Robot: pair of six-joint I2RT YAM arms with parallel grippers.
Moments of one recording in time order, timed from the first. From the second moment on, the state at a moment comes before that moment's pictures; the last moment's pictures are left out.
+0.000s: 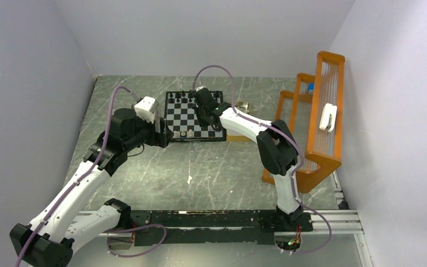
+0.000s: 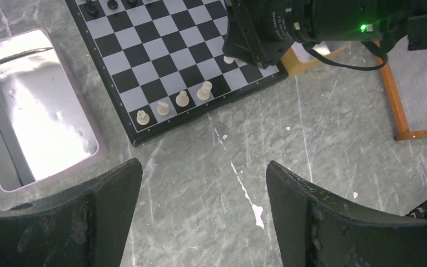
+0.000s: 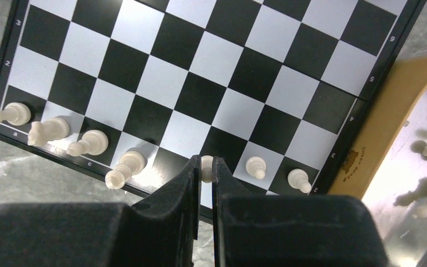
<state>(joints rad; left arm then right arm) -0.44 0.91 0.88 -0.42 0.09 -0.17 0.71 2.06 1.60 -0.38 0.17 0.20</state>
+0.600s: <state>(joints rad) -0.44 0.91 0.88 -0.42 0.09 -0.17 0.72 2.12 1.59 -0.36 0.24 0.20</state>
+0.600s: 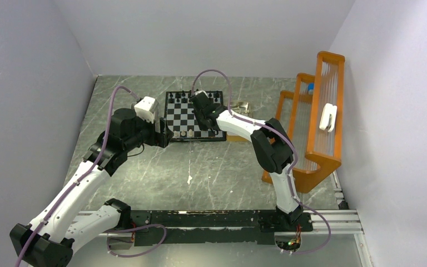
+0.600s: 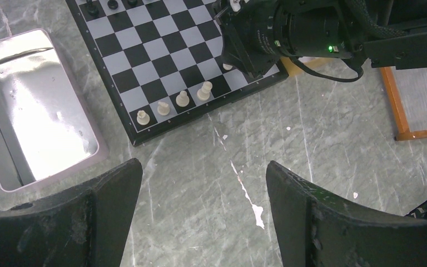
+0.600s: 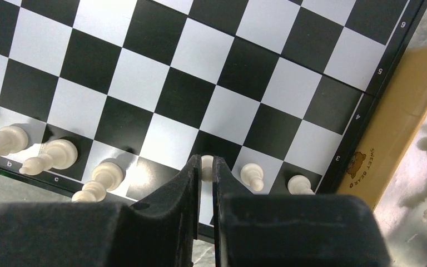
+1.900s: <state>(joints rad) -0.44 0.91 0.88 -0.42 0.09 -0.17 0.72 2.15 1.62 -0.37 0.24 0.20</state>
